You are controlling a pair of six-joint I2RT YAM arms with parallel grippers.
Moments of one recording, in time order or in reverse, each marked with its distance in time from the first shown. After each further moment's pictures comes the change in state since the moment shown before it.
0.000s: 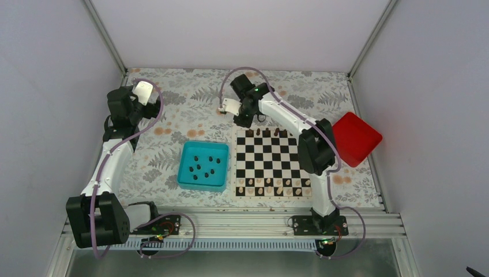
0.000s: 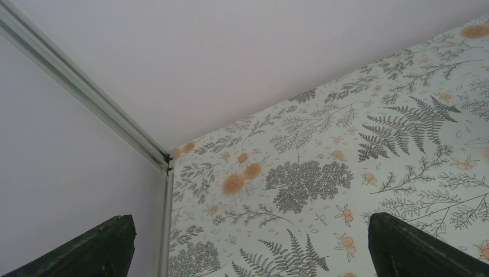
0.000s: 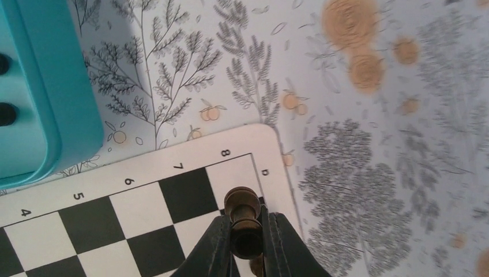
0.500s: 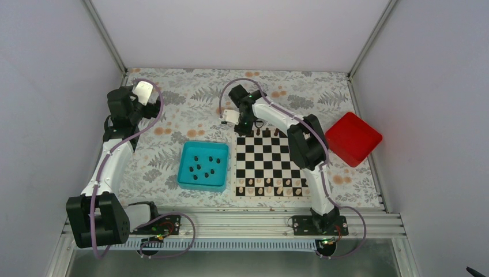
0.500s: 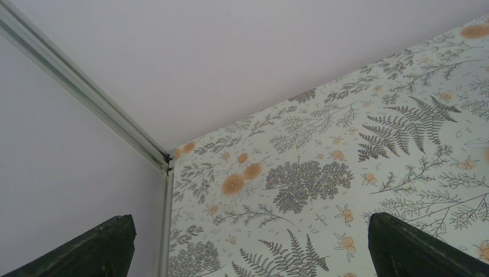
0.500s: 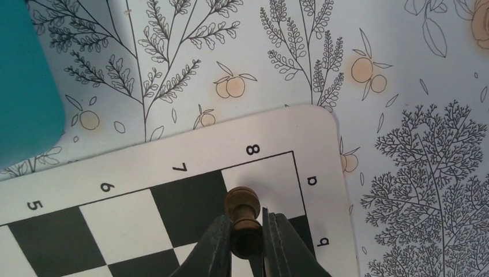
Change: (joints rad) left arm 0.000 0.000 0.000 0.000 0.000 0.000; right arm 0.000 0.131 -0.051 0.018 -0.005 -0.019
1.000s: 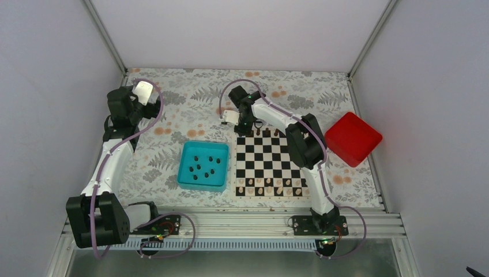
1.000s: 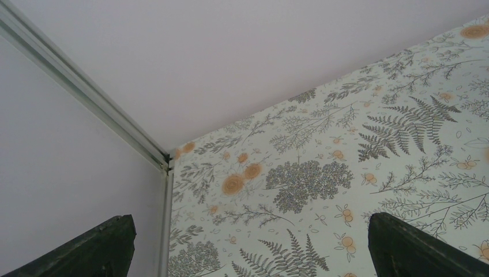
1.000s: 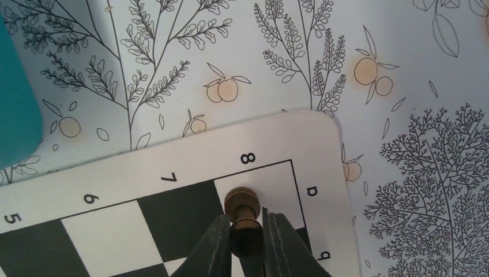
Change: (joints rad) left arm 0.000 0.000 0.000 0.000 0.000 0.000; right arm -0.008 0.027 0.003 0.020 0.006 0.000
